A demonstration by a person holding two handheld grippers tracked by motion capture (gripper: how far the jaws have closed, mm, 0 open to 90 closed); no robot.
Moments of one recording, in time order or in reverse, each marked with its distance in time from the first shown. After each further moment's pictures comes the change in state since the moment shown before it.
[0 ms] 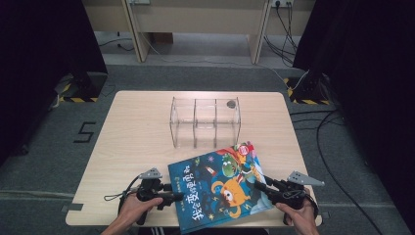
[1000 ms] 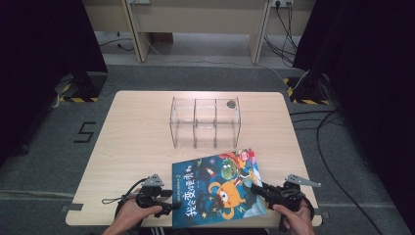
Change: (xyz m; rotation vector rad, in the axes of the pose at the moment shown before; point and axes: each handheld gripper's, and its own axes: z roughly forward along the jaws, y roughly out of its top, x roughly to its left) left arm -0.011 -0.011 -0.002 0.117 0.050 0.064; right arm 0.010 -0.006 0.004 0.029 0.039 0.180
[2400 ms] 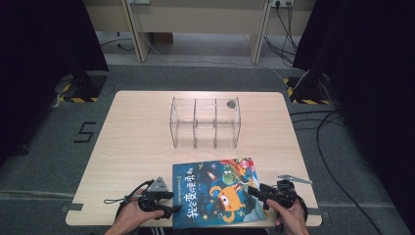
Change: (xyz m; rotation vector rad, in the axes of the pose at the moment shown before) left arm -0.014 0.001 0.002 0.069 0.065 0.139; right arm -0.006 -0.006 0.018 0.104 -0.173 0.170
